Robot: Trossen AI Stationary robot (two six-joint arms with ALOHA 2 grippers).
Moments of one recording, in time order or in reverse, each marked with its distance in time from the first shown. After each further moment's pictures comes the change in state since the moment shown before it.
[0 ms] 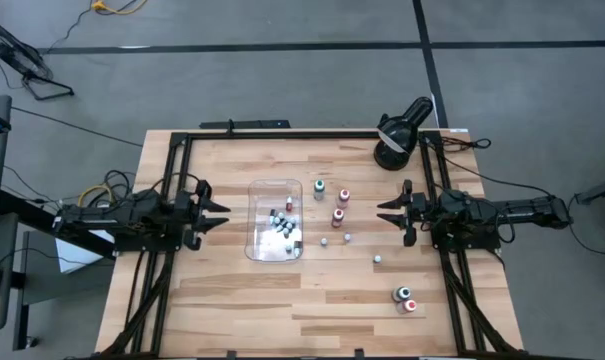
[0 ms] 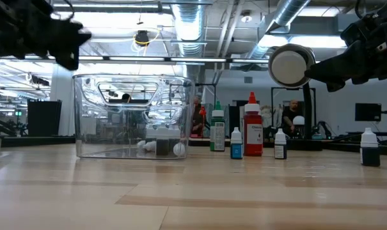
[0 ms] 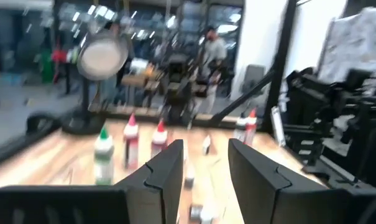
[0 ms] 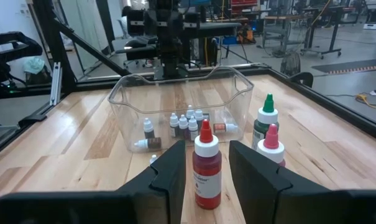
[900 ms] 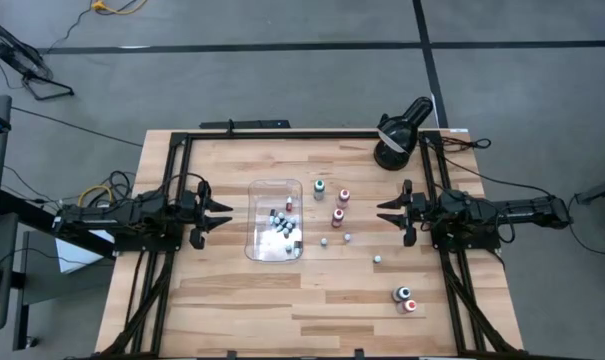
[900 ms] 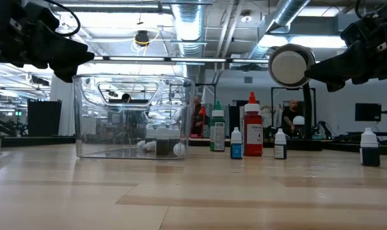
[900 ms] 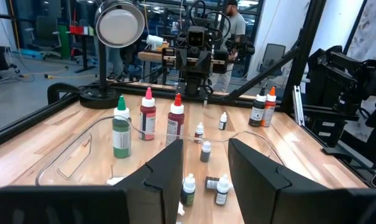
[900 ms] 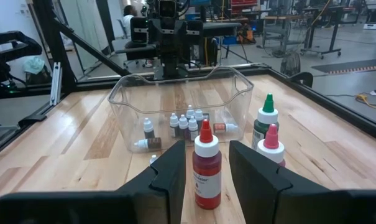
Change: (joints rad) left arm 0.000 0.003 -0.002 -0.109 -0.061 -0.007; right arm 0.000 0.000 0.000 0.000 0.000 0.000
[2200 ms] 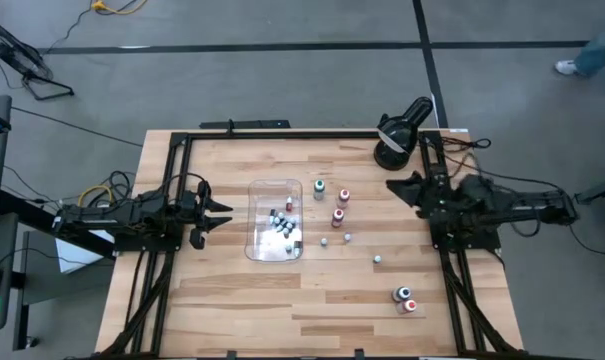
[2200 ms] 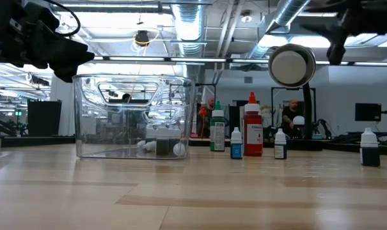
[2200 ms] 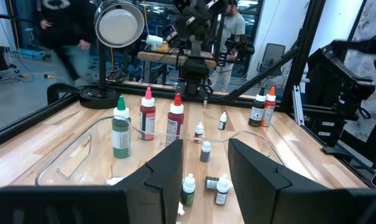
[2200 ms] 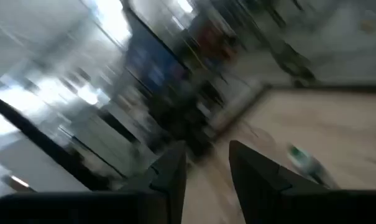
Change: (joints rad) left arm 0.000 0.000 0.000 -0.001 0.001 0.001; right arm 0.003 0.127 0.284 0.030 0.161 0.656
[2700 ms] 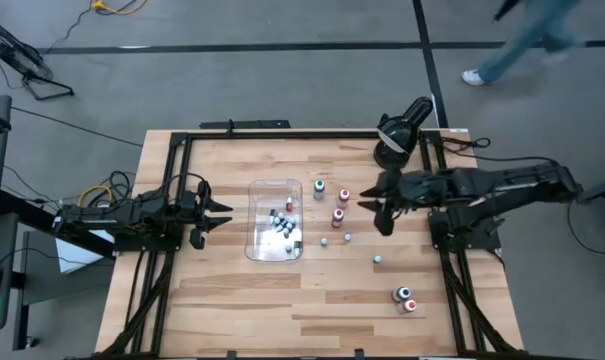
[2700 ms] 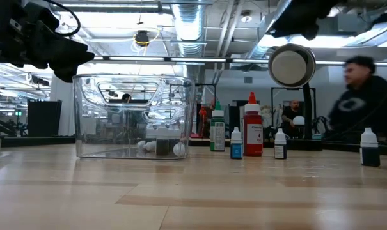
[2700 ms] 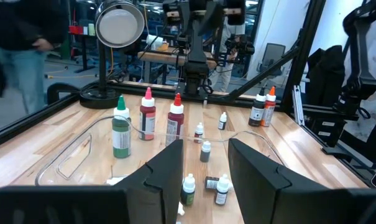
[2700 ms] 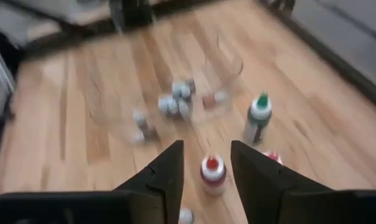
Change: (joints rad) left arm 0.000 0.000 0.000 0.000 0.000 0.000; right arm 0.080 0.697 0.613 -0.615 -0.002 -0.374
